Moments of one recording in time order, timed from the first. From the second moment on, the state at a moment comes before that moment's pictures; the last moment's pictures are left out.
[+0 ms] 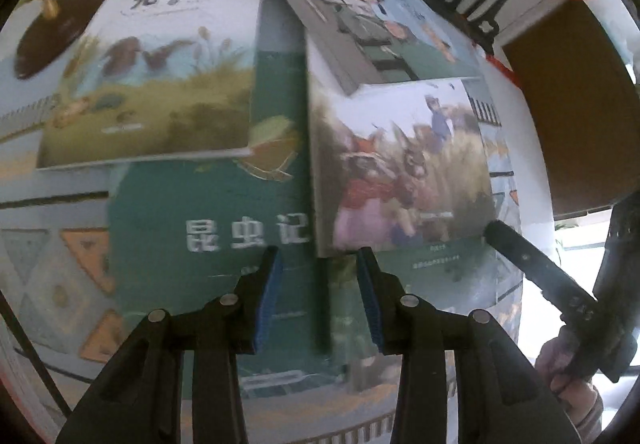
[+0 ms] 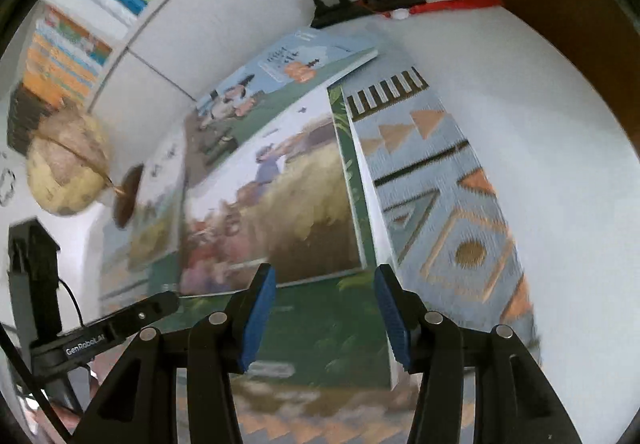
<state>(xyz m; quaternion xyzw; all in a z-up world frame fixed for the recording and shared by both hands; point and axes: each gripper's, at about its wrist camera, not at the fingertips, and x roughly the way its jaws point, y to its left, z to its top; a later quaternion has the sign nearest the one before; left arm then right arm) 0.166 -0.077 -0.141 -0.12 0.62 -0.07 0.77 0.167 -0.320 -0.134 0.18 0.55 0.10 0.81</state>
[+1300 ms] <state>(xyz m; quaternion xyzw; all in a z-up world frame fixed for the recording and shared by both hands) 0.034 -0.046 -0.118 -0.05 0.63 -0.12 0.77 0.056 -0.257 -0.135 0.08 0.59 0.25 0.76</state>
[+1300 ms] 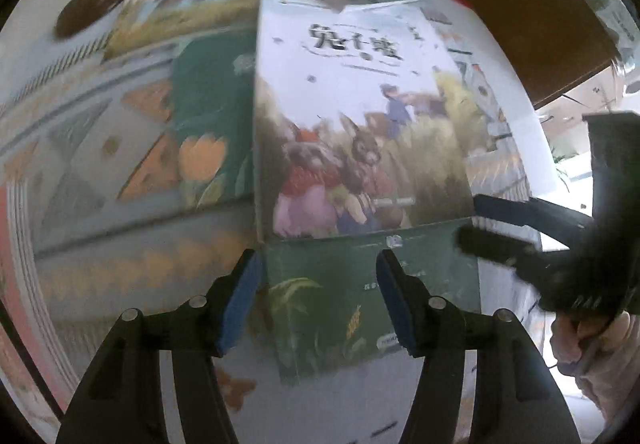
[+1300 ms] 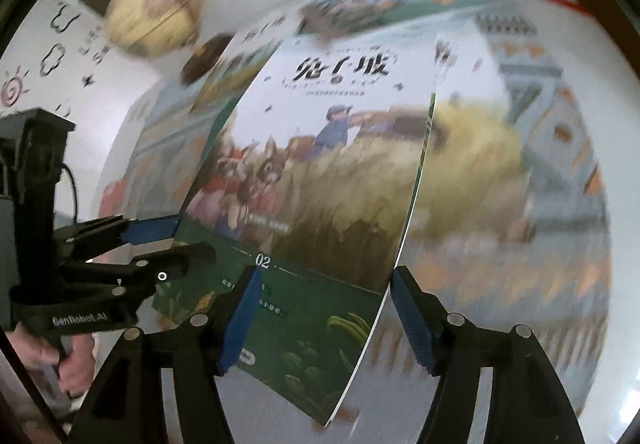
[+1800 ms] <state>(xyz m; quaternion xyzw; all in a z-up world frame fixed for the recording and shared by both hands) 0.090 -0.042 -0.130 -0.10 0.62 -0.12 0.77 0.088 -0.277 -0.145 0.20 0.55 0.19 0.79</state>
